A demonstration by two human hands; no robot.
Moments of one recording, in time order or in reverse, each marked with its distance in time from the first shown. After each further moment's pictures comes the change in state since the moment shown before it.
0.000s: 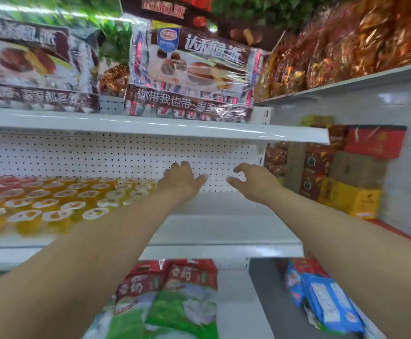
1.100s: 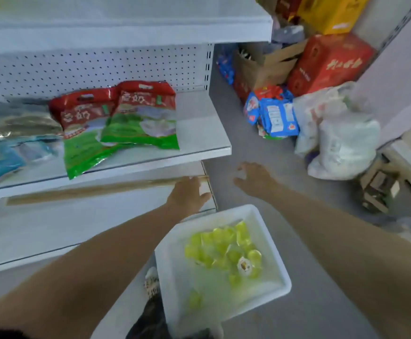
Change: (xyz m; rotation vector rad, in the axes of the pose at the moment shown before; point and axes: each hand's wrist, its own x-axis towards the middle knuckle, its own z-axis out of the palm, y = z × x) left_hand -0.300 -0.065 0.337 -0.032 -0.811 0.019; right_hand -0.335 0.145 0.224 -0.004 -0.641 0.469
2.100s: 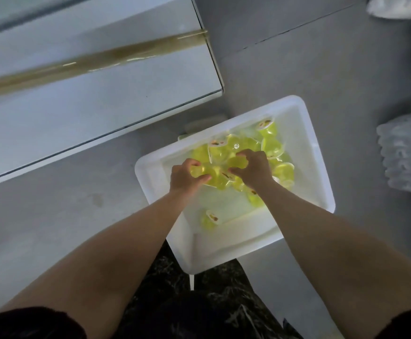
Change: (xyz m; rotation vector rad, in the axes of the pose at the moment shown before) left_hand 0.048 -0.142 0.256 -0.376 -0.394 -0.475; right_hand 0.018 0.083 0.331 0.384 -0.344 0.551
